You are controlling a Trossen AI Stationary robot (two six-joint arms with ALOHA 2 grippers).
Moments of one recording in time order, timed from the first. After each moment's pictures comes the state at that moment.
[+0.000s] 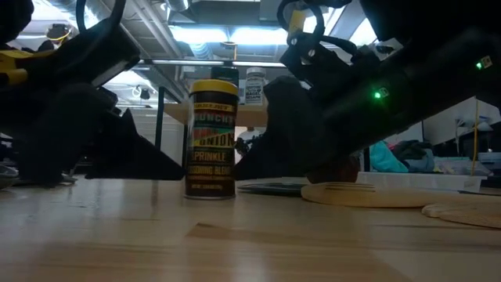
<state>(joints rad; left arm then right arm) -0.69 1.96 0.78 0.33 -1.06 -0.67 0.49 2.13 1.03 0.42 0.79 0.55</state>
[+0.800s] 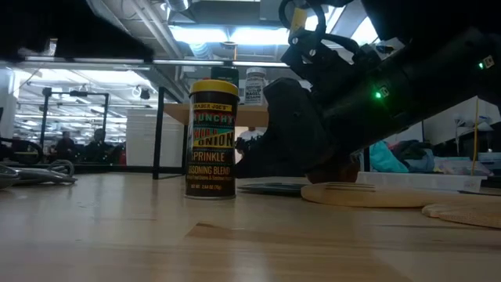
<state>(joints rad) -0.83 1.68 0.78 0.10 -1.40 -0.34 0.49 2.13 1.03 0.42 0.82 0.54</state>
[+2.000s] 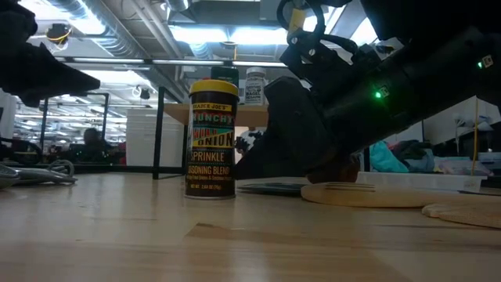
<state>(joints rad) -0.98 1.07 0.29 -0.71 -1.57 -1.64 0.49 2.13 1.03 0.42 0.80 0.54</state>
